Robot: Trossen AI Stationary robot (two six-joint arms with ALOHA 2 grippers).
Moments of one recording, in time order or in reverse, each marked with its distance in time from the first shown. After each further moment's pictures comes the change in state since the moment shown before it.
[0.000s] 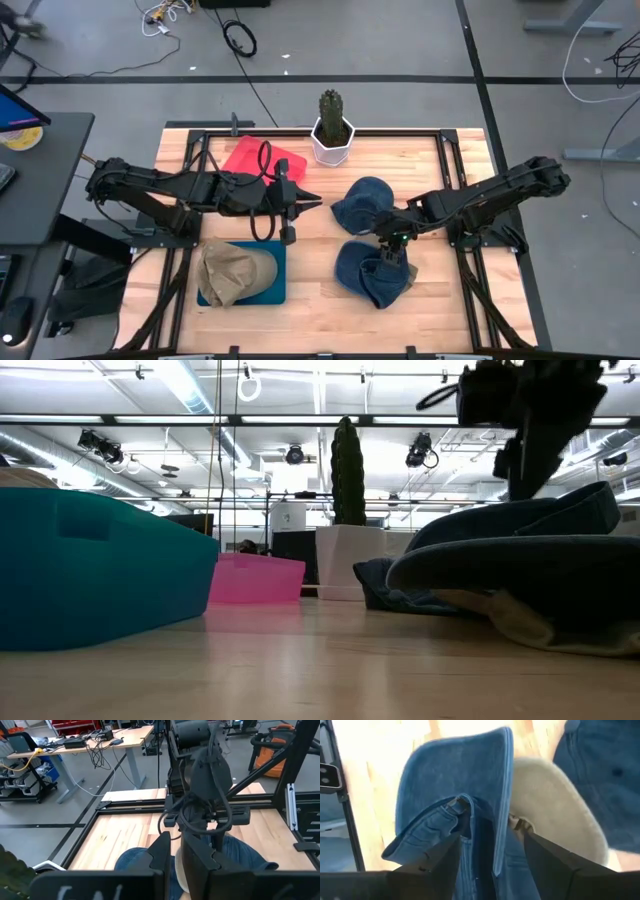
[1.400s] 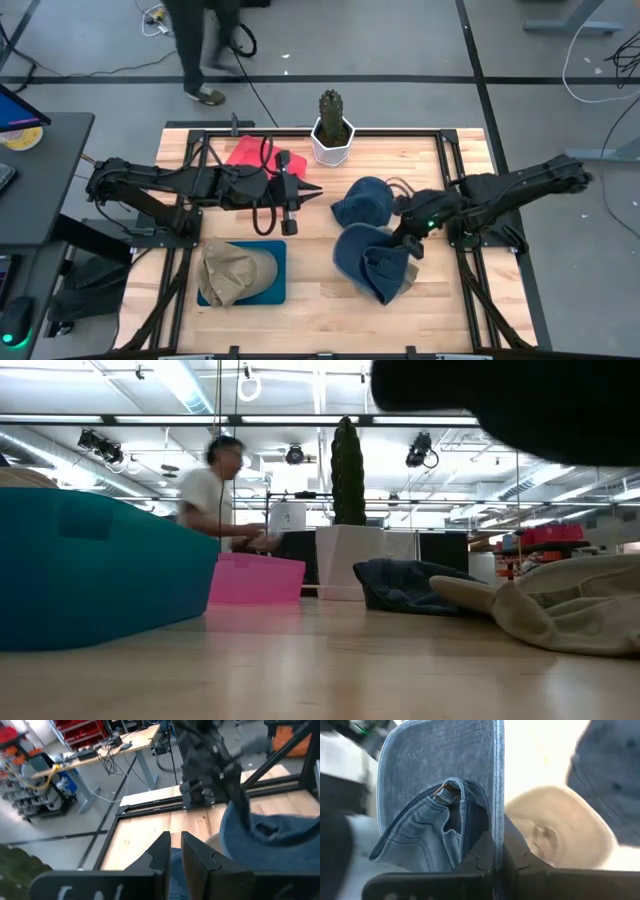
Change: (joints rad) left arm 0.052 0.000 0.000 0.002 -0.003 0.177; right arm -0.006 -0.318 0.002 -0.001 -0.021 0.155
